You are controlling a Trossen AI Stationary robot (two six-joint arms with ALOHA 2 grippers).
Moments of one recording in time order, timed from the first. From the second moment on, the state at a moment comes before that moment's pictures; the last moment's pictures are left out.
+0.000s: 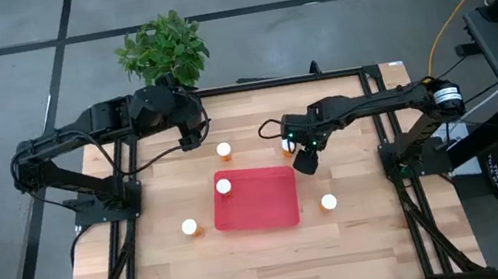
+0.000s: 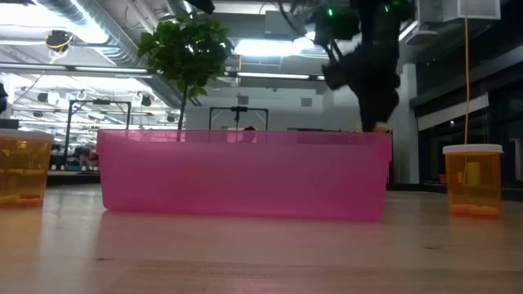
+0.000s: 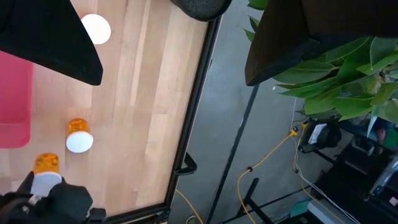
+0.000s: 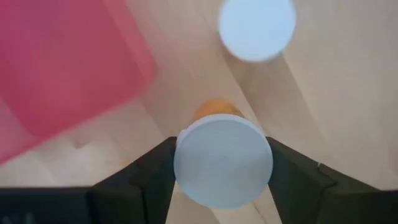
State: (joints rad) left arm 0.16 1.23 1.48 -0.87 -0.42 0.30; right arm -0.13 1.60 1.21 -1.01 -0.02 0.41
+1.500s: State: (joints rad) left arm 0.16 1.23 1.48 -0.90 -0.35 0.30; right arm 0.06 1.82 1.53 -0.94 0.00 0.41
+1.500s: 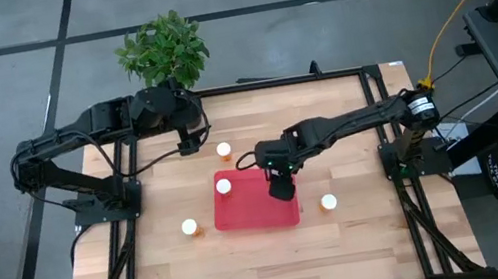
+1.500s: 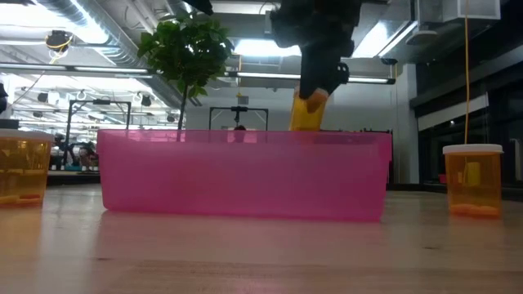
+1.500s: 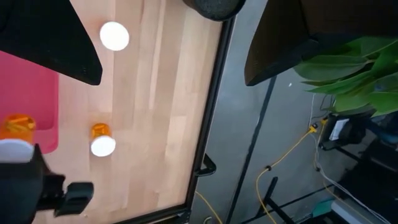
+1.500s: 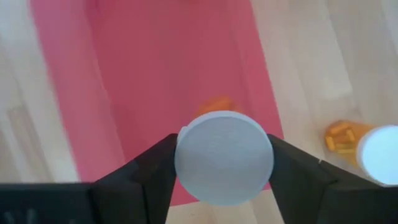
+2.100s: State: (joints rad) left arm 0.16 1.23 1.48 -0.90 -0.34 0.30; right arm 0.08 1.96 1.53 -1.02 -0.02 0.41
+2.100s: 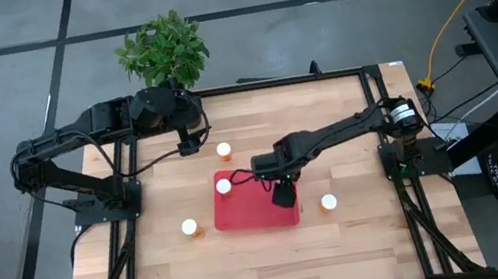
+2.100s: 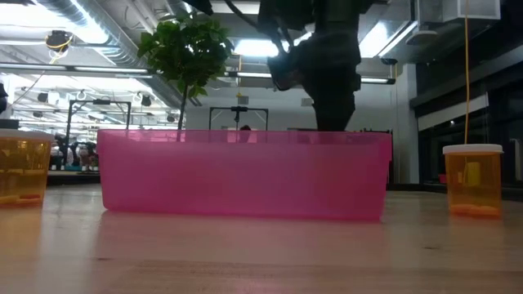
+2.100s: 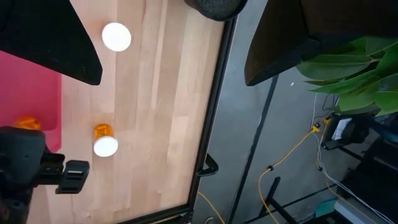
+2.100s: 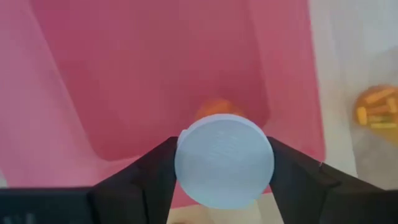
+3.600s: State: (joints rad) left arm 0.16 1.33 1.22 -0.86 -0.15 0.29; right arm 0.07 1.49 1.66 -1.24 0.51 0.36
